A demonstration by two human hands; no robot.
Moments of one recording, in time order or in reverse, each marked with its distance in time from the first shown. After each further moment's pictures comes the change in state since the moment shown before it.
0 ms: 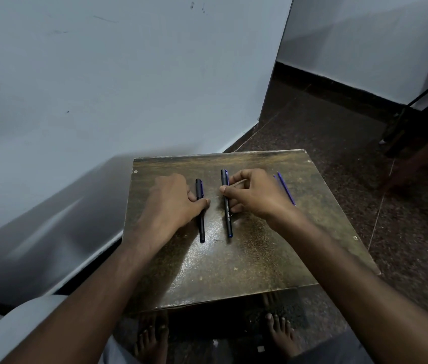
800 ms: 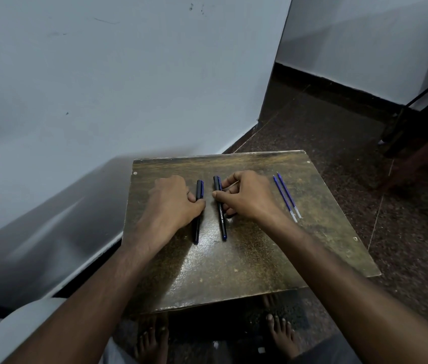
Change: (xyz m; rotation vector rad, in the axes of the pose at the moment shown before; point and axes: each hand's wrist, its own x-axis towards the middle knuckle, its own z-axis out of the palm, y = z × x) left_hand -0.003 0.005 -0.006 -0.033 -0.044 -0.024; right_hand 0.003 -0.008 0.018 -0.197 0.060 -0.026
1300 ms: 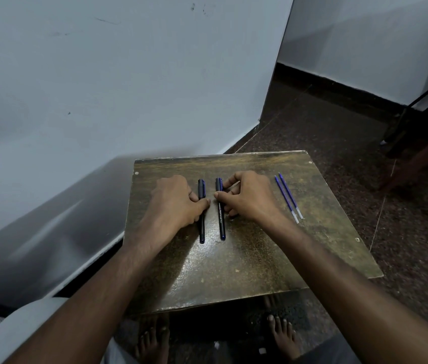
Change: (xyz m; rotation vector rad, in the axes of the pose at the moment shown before) left_hand 0.008 -0.012 0.011 -0.068 0.019 0.012; right_hand 0.006 0.007 0.004 -0.068 0.019 -0.055
